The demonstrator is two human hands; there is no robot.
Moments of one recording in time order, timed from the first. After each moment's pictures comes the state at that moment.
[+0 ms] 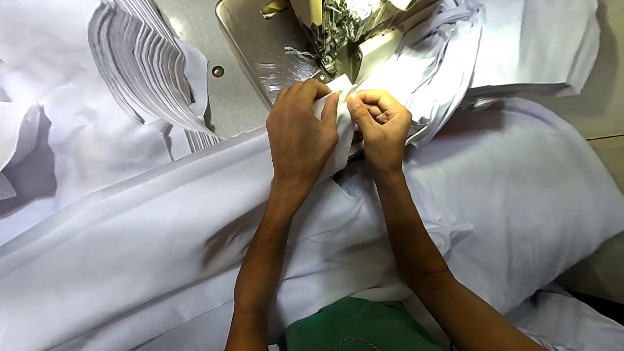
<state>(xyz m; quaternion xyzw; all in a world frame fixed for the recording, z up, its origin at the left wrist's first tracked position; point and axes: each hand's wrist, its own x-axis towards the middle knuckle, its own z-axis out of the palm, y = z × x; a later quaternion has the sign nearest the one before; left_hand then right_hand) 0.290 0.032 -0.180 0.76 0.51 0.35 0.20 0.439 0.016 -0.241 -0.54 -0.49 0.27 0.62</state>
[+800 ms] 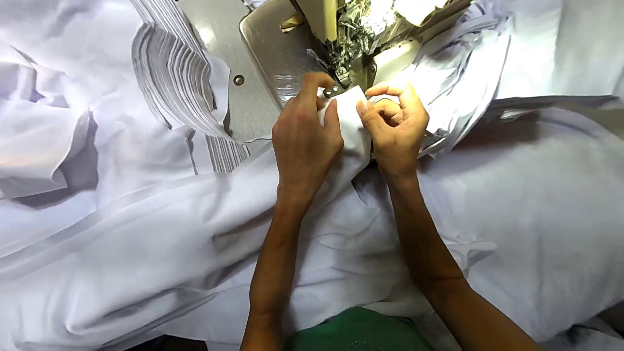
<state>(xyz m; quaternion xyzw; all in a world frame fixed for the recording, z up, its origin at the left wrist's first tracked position) 0.289 0.037 -0.177 0.75 0.55 0.32 0.17 0.443 0.015 -0.232 -0.53 -0.53 0.28 0.60</state>
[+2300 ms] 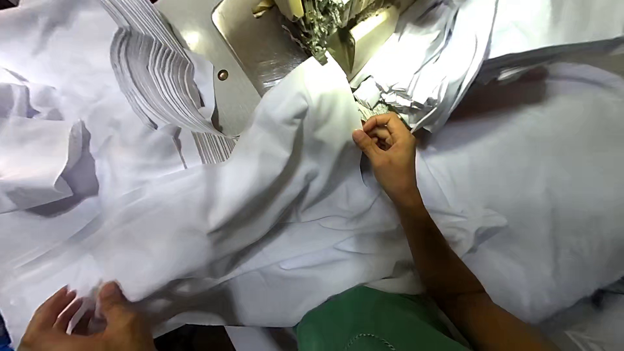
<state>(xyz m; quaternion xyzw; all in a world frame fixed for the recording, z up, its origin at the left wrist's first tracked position) -0.005 -0.158 -0.188 0.54 0.78 0.32 -0.04 0.453 -0.057 -0.263 -0.62 -0.49 0.32 0.53</state>
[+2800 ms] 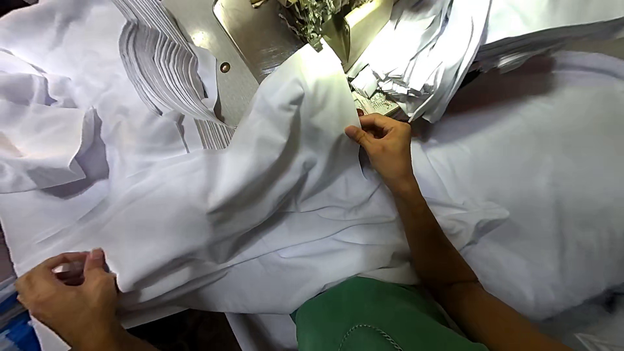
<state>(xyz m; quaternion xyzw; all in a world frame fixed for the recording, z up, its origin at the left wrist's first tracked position) -0.087 -0.133 -0.186 0.56 0.81 0.16 -0.04 0.457 -0.061 -0.271 -0.61 -0.49 0.34 0.53</state>
